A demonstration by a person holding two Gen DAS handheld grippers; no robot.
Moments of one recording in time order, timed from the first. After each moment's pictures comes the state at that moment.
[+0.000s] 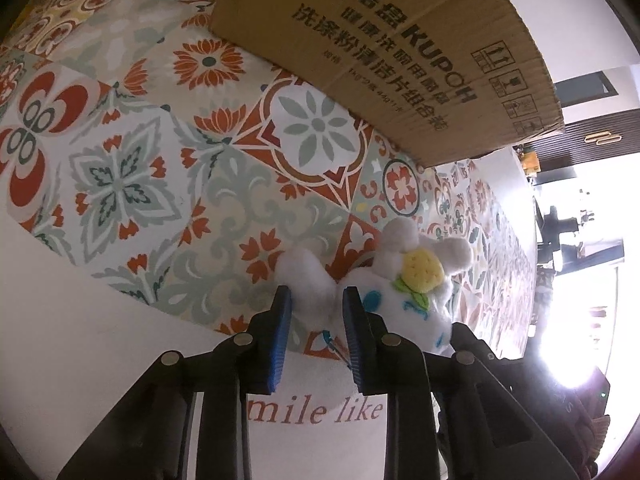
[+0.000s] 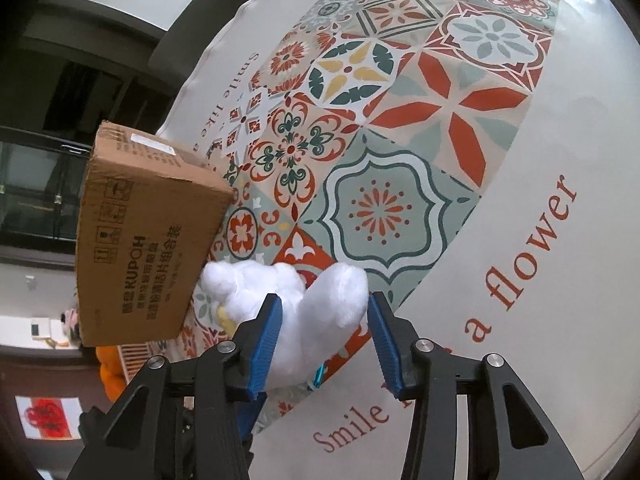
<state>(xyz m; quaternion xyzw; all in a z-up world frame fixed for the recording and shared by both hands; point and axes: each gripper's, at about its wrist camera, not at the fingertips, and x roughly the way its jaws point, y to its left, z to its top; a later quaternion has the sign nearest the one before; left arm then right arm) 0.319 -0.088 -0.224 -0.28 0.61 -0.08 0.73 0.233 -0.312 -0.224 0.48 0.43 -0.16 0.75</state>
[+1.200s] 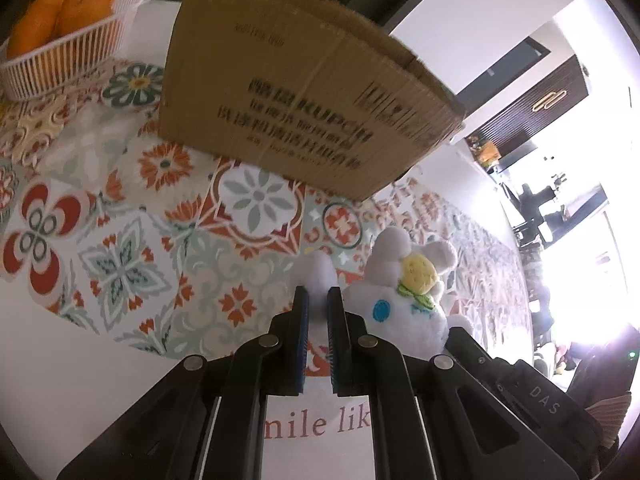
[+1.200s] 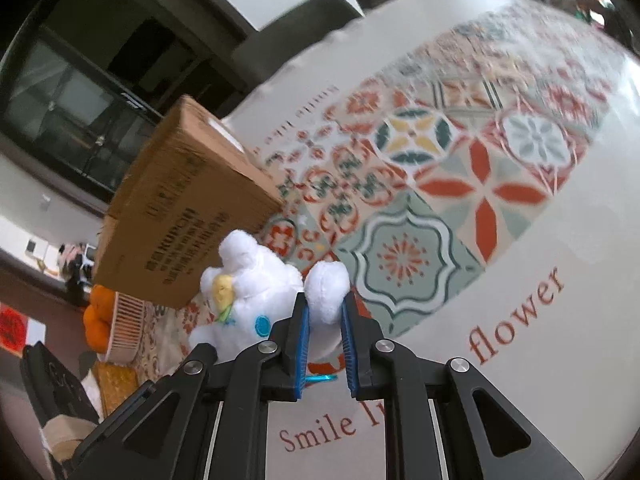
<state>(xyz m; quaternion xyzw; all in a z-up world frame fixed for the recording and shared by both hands) 0.306 -0.093 -0.170 -0.21 0.51 -0.15 0.82 0.220 -0.302 -0.189 0.36 0.39 -0.10 0.84</state>
